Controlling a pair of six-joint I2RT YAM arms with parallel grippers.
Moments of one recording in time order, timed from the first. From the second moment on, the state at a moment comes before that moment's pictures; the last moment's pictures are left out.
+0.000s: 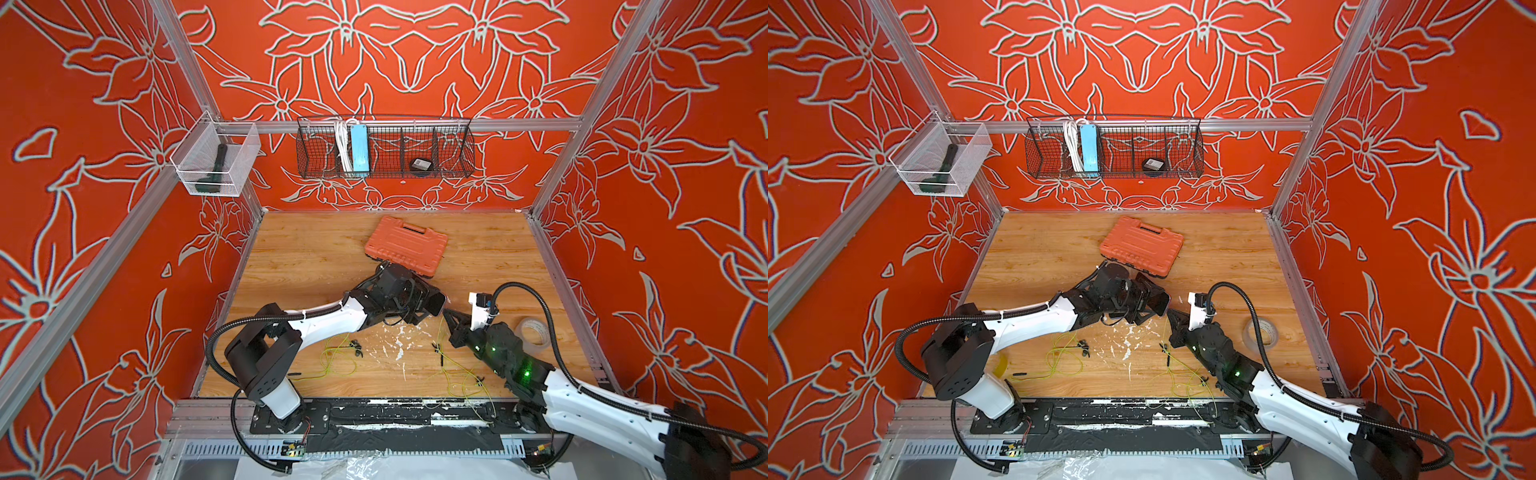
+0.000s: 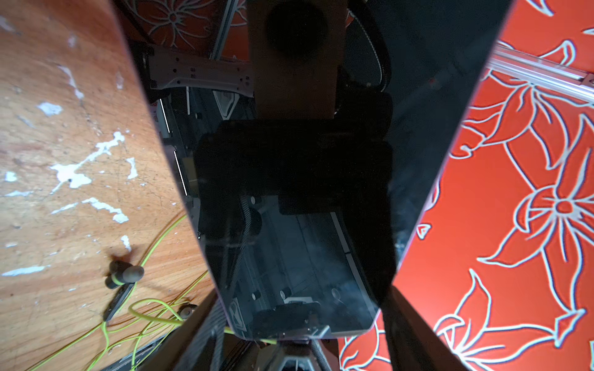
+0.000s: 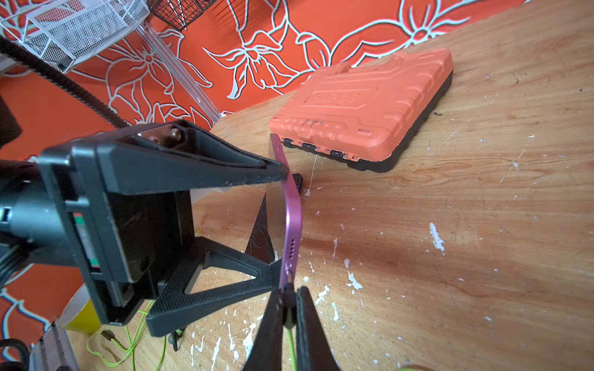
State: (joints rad) left arm -0.79 1.61 0.96 0.08 0.33 -1.75; right arm 0.85 0.75 0.17 0.34 0.27 0.63
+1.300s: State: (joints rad) left arm -0.81 1.63 0.95 0.00 0.40 -1.71; right arm 0.85 0.31 0.20 -0.11 0.31 0.65
